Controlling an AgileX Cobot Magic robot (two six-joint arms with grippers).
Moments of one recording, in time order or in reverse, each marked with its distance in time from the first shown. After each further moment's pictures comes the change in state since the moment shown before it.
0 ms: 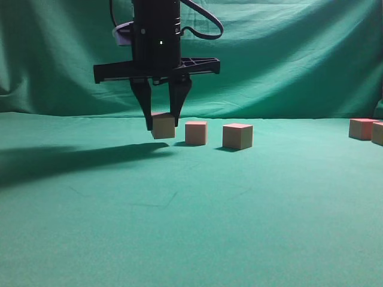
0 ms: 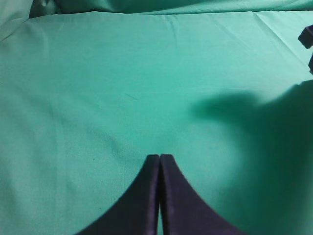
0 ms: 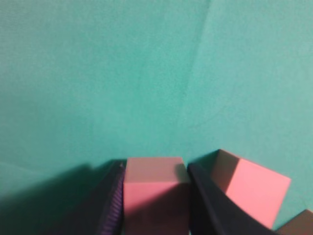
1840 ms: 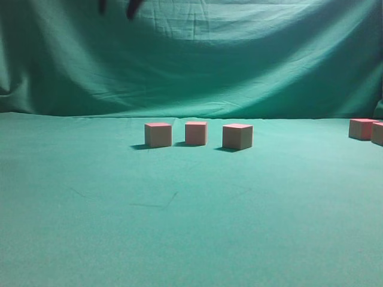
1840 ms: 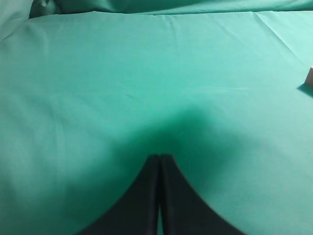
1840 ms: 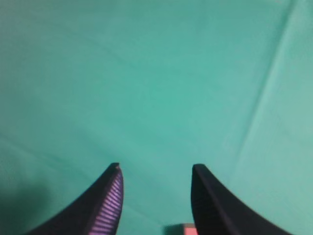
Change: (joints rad) left arm 0.000 0.000 0.000 0.000 0.000 0.000; right arm 0.000 -0.020 -0.422 0.149 0.056 -0.231
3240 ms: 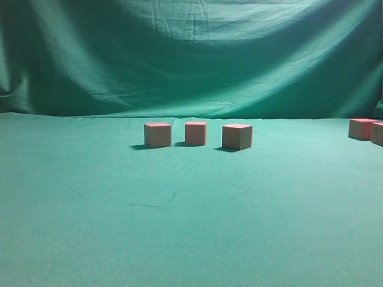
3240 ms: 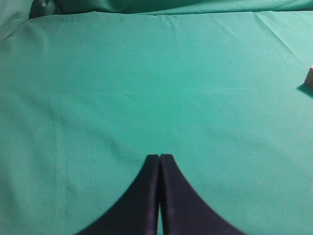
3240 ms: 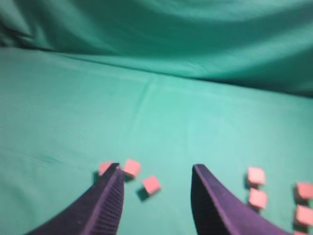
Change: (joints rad) left arm 0.000 0.000 0.000 0.000 0.000 0.000; right arm 0.000 -1.158 0.859 -0.287 0.050 0.152
